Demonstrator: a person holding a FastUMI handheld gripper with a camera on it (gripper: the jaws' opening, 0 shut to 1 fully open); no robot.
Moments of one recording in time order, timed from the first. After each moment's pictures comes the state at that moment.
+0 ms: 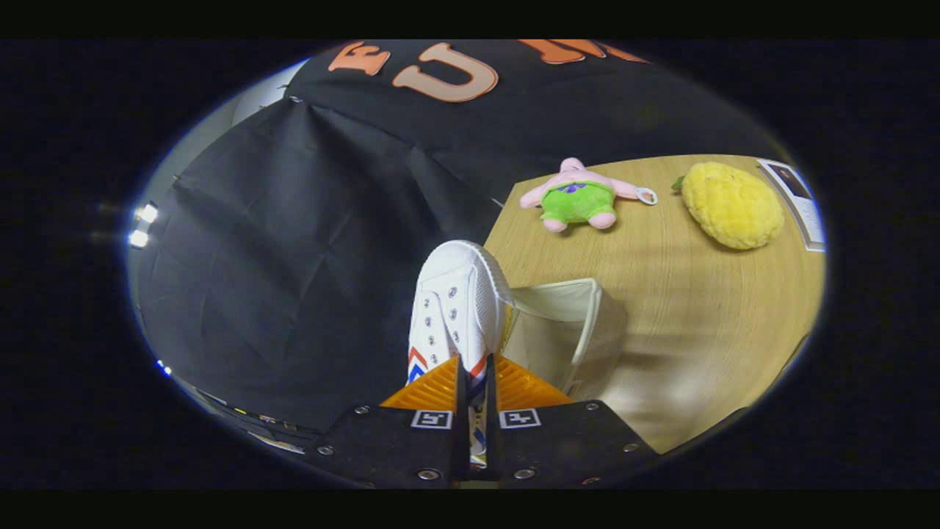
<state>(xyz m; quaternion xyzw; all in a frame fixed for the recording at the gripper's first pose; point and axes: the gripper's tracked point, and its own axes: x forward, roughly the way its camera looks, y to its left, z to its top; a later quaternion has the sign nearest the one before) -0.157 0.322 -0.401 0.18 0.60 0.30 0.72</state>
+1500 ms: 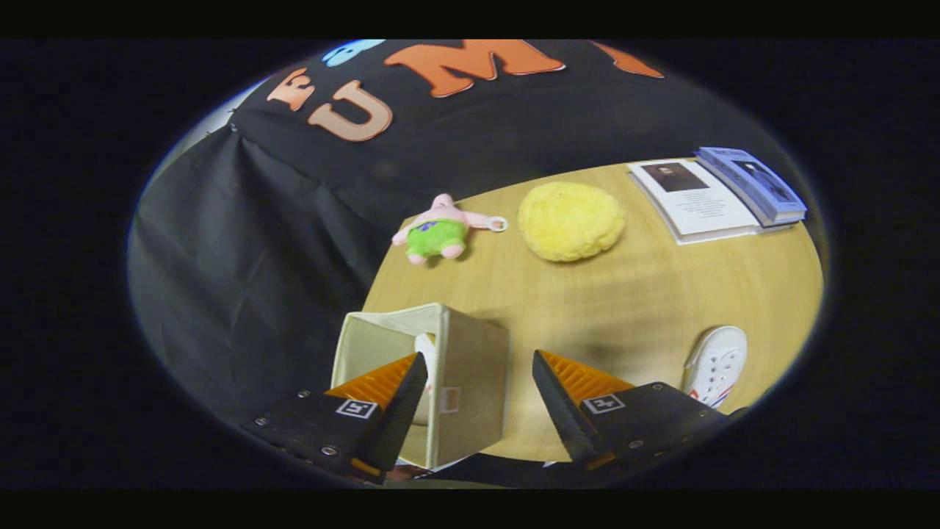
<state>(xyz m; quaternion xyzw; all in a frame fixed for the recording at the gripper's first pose) -0.101 0.208 -0.352 0.16 0.57 0.11 0.80</state>
